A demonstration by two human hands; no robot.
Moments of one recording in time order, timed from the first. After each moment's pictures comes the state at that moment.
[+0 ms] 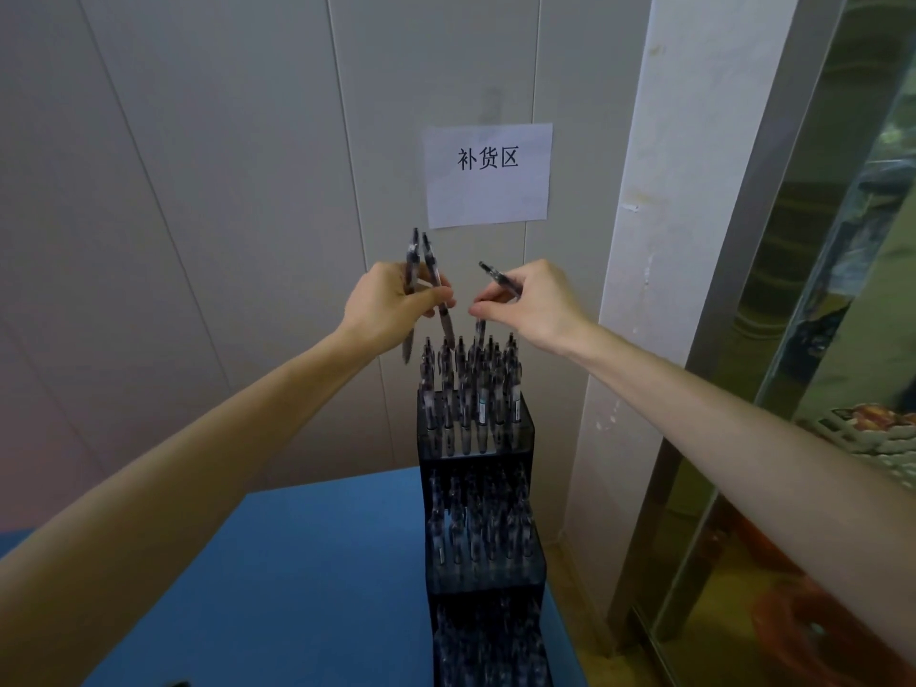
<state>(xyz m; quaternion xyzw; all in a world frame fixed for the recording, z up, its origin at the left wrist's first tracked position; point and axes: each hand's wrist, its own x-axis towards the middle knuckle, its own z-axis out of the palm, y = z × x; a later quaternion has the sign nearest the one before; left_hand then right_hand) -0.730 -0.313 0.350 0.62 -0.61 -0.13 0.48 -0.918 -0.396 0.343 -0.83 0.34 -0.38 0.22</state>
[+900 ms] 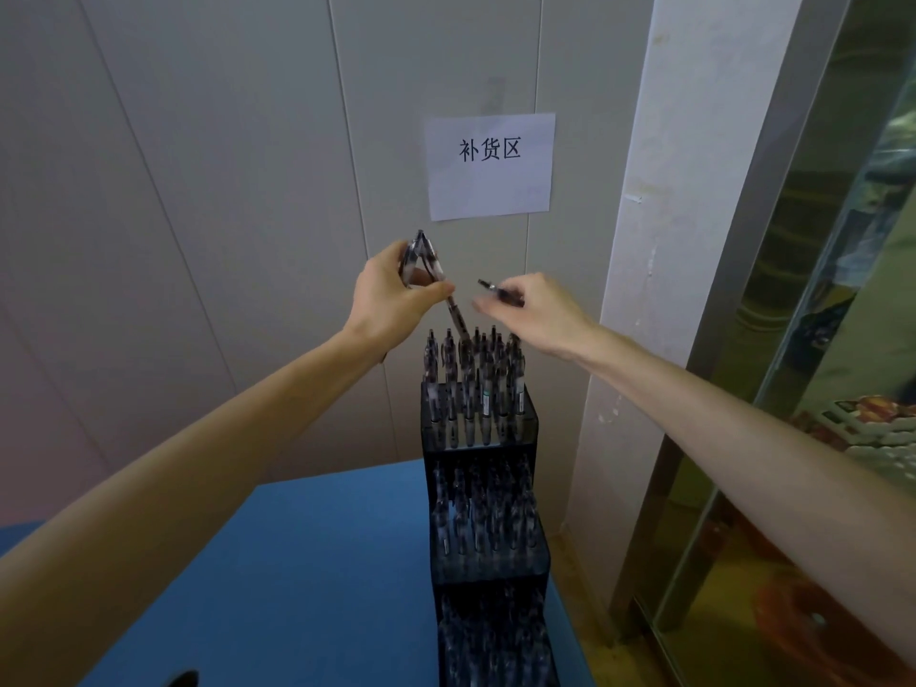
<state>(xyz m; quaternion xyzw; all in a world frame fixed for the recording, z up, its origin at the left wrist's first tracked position) -0.734 -0.311 0.343 0.60 -0.56 -0.13 0.56 -0.918 -0.397 0.328 -0.86 0.36 -0.29 0.22</state>
